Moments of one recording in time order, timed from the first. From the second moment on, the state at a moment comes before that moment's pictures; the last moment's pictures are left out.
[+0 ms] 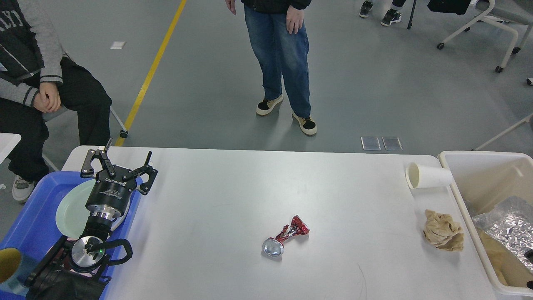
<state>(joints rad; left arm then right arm) -0.34 0.09 -1.48 -0.68 0.18 -0.63 -0.13 0.59 -0.49 -0.74 0.18 0.19 -0.08 -0.29</state>
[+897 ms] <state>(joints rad) -0.34 0.09 -1.48 -0.68 0.18 -0.63 -0.13 0.60 -0.47 -0.75 0.17 0.18 -0.23 -0.28</state>
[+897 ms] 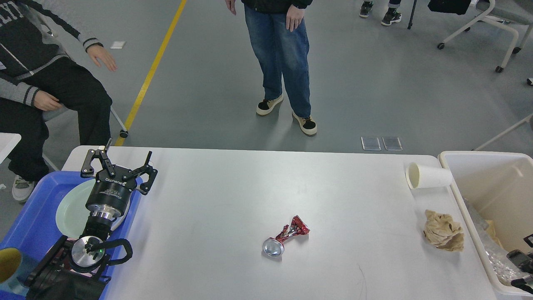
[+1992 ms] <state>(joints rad) -0.34 0.09 -1.48 -0.68 0.18 -0.63 -0.13 2.23 -0.60 -1.40 1.32 0.05 0.77 -0.29</state>
